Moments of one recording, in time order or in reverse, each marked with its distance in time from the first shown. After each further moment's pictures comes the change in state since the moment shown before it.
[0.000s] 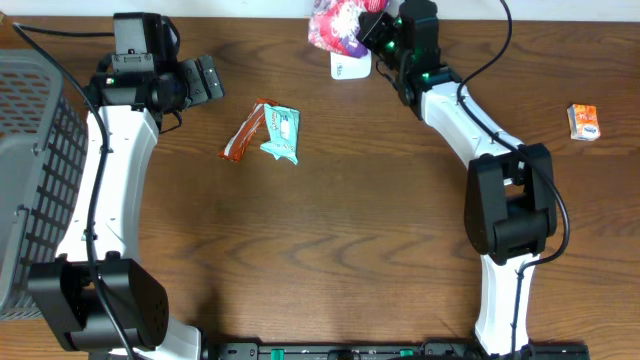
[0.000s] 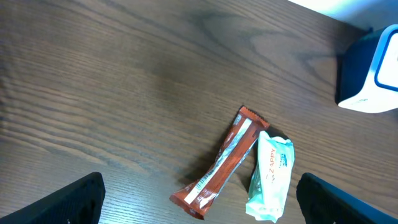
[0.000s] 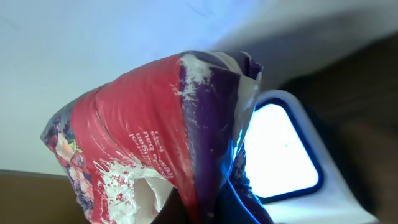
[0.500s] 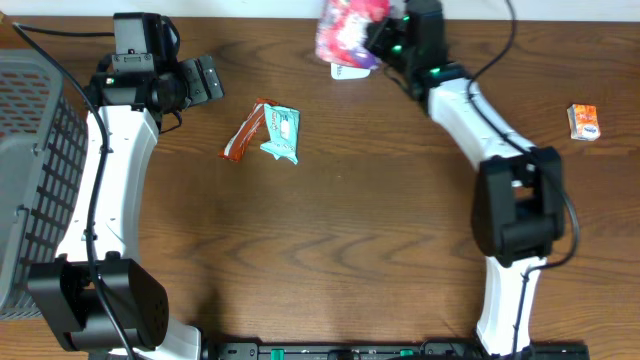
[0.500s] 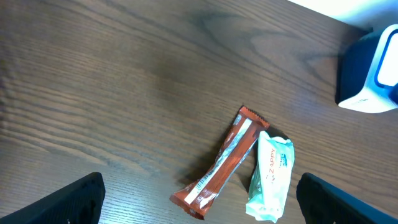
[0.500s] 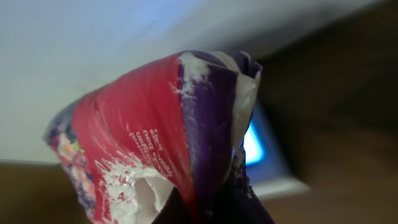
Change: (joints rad) left arm 0.000 0.000 0.000 0.000 0.000 0.000; right arm -0.048 -0.041 0.014 -0.224 0.006 -0.131
